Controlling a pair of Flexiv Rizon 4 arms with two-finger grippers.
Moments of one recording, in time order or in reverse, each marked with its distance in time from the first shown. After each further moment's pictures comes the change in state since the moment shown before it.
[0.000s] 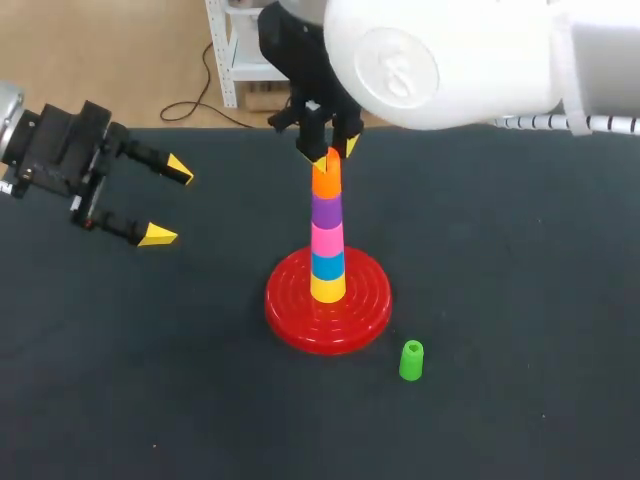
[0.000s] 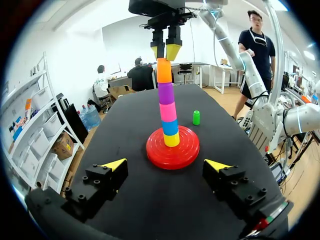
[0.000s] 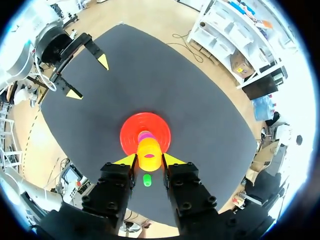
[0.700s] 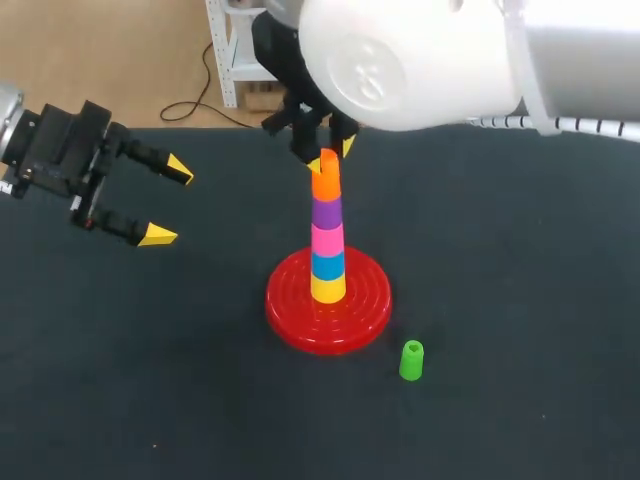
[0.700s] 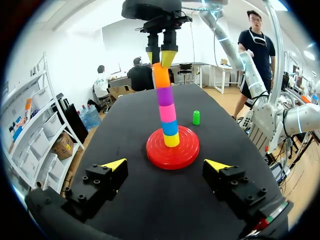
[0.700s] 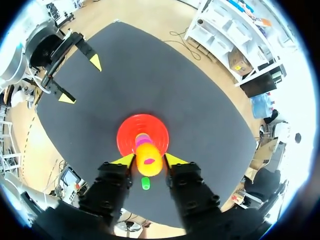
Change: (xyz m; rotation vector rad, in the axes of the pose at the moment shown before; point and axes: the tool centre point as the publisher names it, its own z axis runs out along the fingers) left arm 0.000 0.000 0.000 0.000 0.000 0.000; right arm -0.012 -0.004 0.011 0.017 0.010 0.018
